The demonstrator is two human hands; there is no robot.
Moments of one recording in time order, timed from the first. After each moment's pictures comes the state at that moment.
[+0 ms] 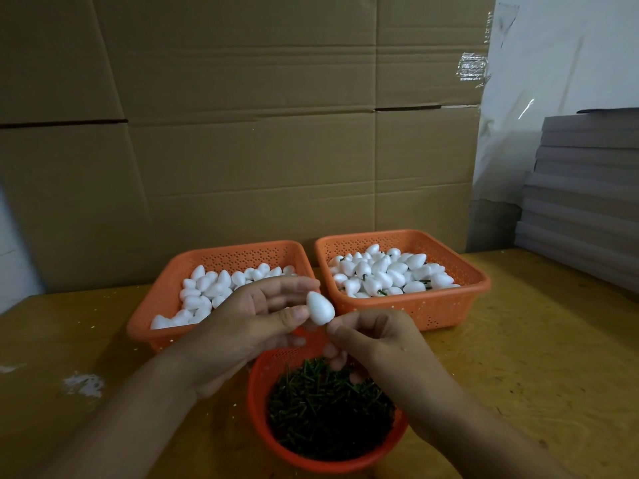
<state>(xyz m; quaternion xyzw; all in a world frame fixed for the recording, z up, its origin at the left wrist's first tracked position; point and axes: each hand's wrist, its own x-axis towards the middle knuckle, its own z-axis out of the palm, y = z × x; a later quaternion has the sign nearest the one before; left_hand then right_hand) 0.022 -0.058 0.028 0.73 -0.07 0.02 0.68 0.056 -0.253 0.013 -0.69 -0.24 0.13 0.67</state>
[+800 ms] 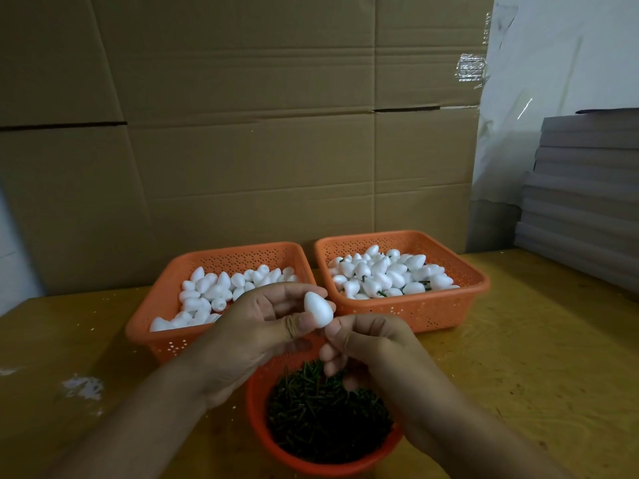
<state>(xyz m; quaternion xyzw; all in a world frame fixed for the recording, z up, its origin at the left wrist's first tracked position) 0.022 -0.068 0.026 0.69 -0.10 0.01 0.71 0.053 -0.252 0.011 -0.62 -0.22 0.20 0.72</state>
